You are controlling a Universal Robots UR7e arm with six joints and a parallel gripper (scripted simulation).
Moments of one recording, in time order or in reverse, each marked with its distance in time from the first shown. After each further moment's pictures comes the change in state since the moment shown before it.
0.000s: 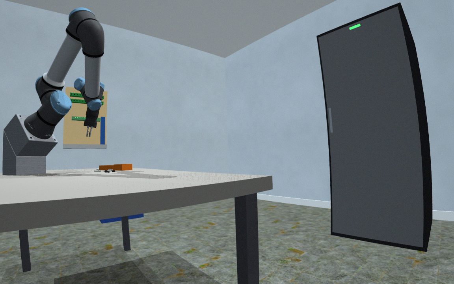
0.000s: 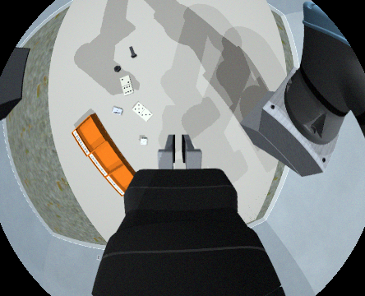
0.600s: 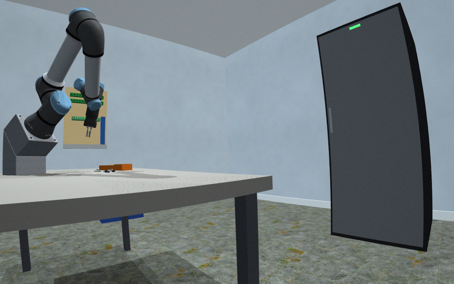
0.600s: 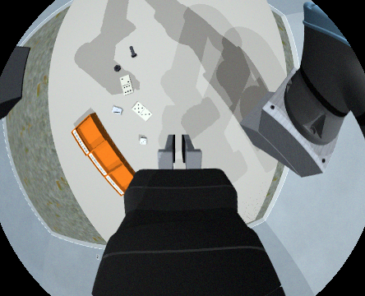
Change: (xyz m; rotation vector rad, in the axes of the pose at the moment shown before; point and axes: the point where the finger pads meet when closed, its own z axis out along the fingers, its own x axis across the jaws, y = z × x) arm 0.001 0.000 0.000 0.000 0.001 -0.006
